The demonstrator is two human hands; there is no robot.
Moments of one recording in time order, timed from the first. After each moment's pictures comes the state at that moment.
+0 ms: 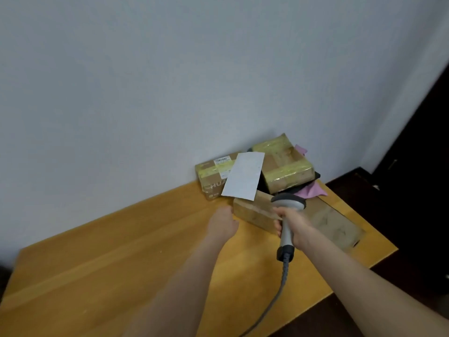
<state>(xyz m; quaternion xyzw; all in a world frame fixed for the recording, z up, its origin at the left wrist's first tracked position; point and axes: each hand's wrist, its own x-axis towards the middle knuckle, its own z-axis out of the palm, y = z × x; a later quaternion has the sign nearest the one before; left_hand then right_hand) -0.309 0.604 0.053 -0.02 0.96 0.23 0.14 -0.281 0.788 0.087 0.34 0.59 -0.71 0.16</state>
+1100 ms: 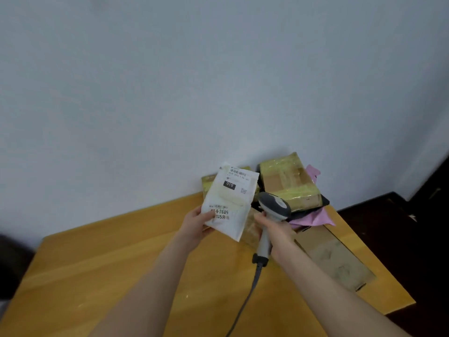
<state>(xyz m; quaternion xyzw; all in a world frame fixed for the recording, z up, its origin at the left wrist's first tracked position) -0.331 0.587 0.087 -0.23 0.59 0.77 0.08 -0.320 0.790 0.108 0.28 0.53 -0.79 0.13</state>
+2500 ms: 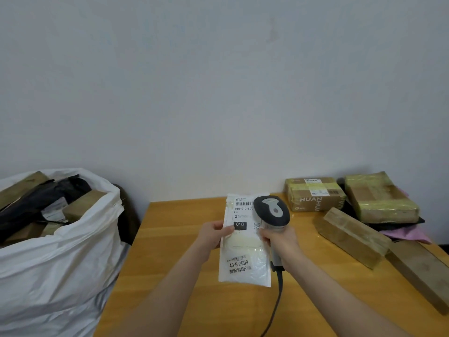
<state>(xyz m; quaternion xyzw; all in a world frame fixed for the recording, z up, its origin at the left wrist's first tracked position) -0.104 0.353 0.126 -0.24 0.69 0.68 0.02 -0.140 0.539 0.147 0.06 0.74 -0.65 0.16</state>
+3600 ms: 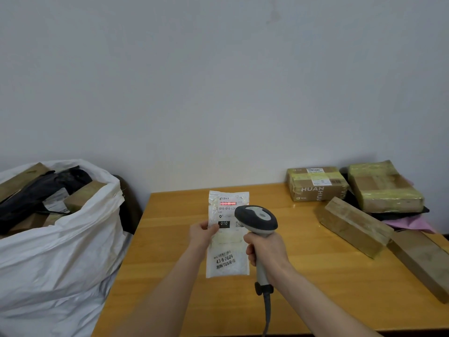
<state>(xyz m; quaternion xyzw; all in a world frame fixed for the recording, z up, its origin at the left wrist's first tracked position) -0.096 0.346 0.089 -0.37 0.66 0.65 -0.09 -0.085 0.529 0.161 0.06 0.70 -0.67 0.24</state>
